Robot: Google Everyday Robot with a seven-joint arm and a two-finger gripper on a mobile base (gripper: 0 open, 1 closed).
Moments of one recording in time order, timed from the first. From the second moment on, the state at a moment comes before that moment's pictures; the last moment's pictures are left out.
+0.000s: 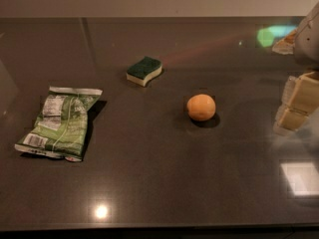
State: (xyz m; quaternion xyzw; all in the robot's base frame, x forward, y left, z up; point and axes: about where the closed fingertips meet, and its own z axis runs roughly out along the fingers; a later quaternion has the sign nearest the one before) arm 0.438 -0.217 0.976 -0.60 0.78 -0.03 0.16
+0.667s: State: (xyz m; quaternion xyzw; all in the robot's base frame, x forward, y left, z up) arm 0.445 -0.207 0.973 -0.61 0.77 -0.03 0.18
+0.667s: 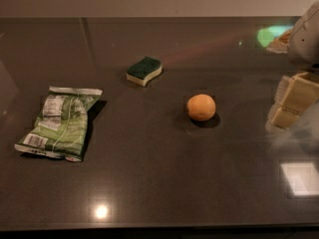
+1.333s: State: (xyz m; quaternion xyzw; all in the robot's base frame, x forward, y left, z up) arm 0.469 -0.177 0.939 -0.62 0.76 0.02 0.22
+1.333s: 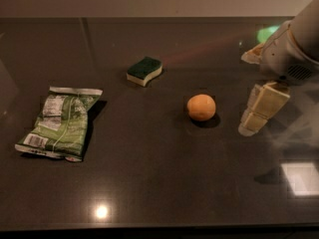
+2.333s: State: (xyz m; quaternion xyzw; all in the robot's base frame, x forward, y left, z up) arm 0.509 -0.139 0.882 -0.62 0.75 0.08 0.21
